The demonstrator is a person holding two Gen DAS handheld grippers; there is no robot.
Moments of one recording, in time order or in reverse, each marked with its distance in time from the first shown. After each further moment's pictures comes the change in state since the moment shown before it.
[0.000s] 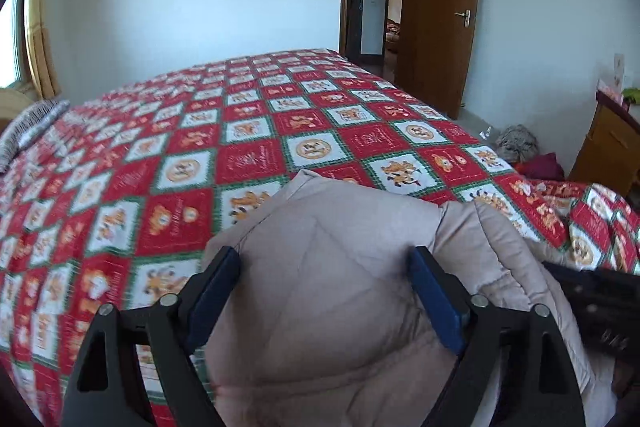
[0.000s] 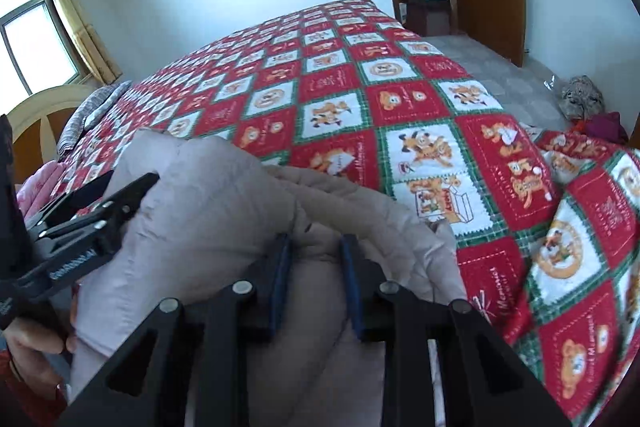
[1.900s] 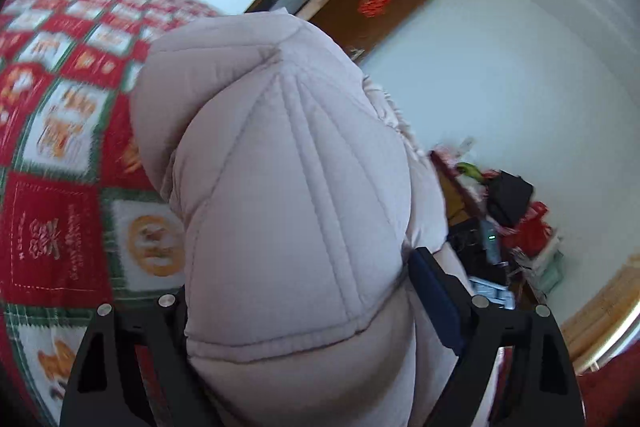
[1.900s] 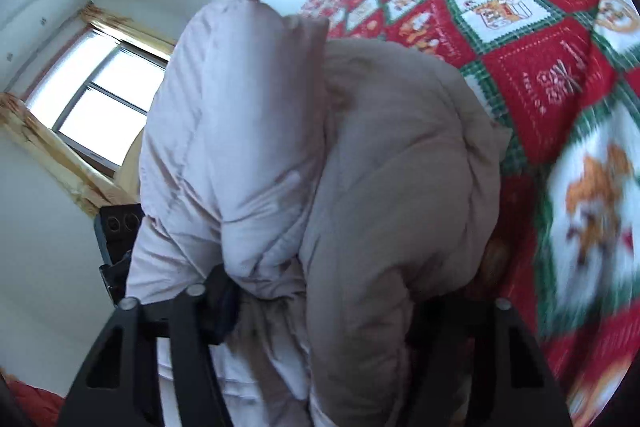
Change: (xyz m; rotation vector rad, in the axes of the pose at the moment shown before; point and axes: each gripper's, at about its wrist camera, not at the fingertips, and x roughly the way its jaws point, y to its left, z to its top) left arm -0.134 0.051 -0.094 -0.330 0.004 -0.715; right arm -0.076 -0.025 -0.102 0.255 0.155 0.674
